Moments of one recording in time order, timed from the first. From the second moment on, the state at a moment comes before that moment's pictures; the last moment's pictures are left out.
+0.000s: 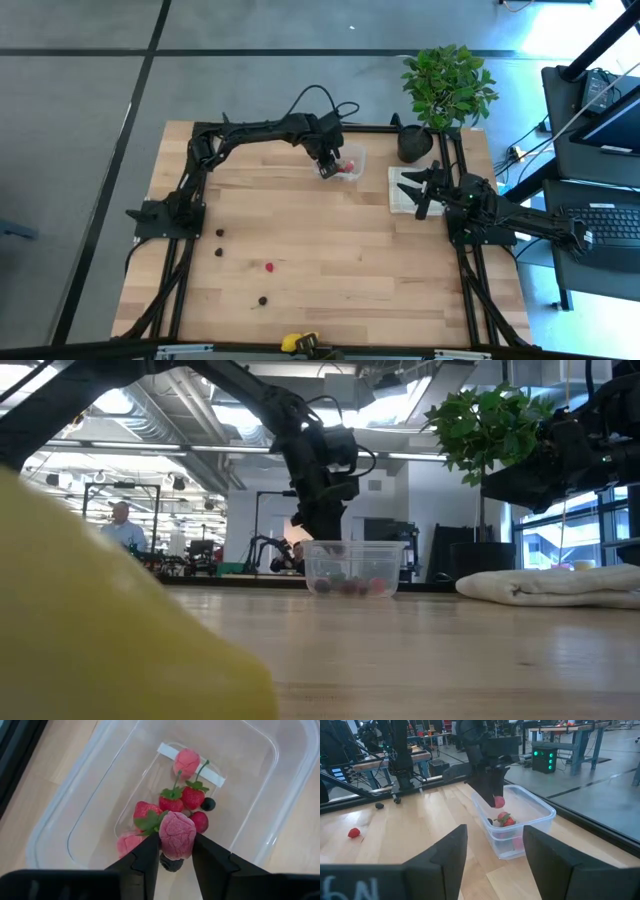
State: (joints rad) left arm 0.46 2.13 1.76 -0.77 0.09 0.01; right arm -0.33 0.17 0.01 0.09 0.05 0.12
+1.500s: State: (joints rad) left arm 0.45 2.00 1.76 -0.90 0.10 0.09; right arm -0.33 0.17 0.01 0.08 0.05 0.12
